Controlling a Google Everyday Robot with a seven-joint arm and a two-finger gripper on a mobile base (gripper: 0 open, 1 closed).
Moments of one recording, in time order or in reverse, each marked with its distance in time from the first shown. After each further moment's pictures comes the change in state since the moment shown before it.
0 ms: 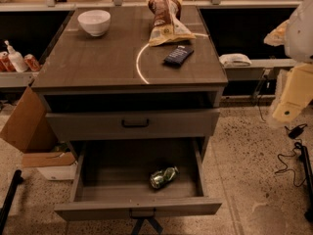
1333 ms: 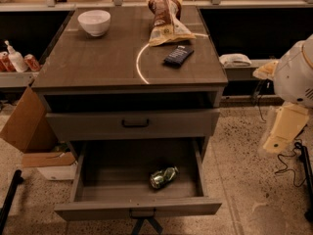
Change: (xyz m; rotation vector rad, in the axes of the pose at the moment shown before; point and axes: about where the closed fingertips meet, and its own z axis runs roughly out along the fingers) arm 0.016 0.030 0.059 -0.068 -0.077 -0.008
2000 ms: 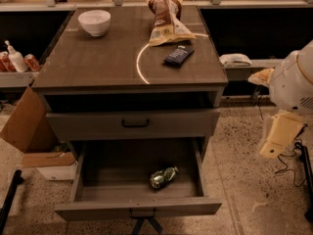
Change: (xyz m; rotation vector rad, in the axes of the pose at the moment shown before) arm 0.001 0.004 0.017 -0.009 -0.022 -0.029
